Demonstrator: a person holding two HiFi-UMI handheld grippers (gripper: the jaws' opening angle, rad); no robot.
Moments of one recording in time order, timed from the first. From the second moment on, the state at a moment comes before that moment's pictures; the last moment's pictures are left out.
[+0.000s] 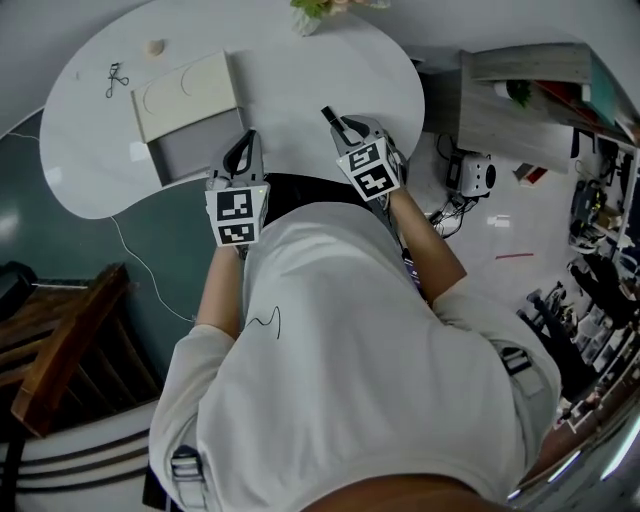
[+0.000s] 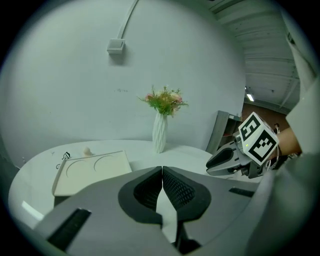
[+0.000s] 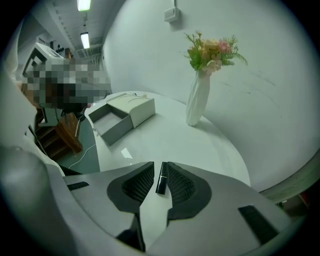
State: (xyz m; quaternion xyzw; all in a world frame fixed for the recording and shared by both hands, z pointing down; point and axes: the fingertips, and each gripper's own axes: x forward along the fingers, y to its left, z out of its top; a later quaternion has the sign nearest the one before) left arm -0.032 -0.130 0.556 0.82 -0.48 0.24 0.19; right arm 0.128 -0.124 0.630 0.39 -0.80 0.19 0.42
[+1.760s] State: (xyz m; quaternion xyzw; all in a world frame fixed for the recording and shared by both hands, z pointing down) left arm -0.057 -0.086 0.592 0.69 -0.62 0.24 0.28; right arm 0.085 -0.143 0.681 0.22 -0.86 0.17 0.43
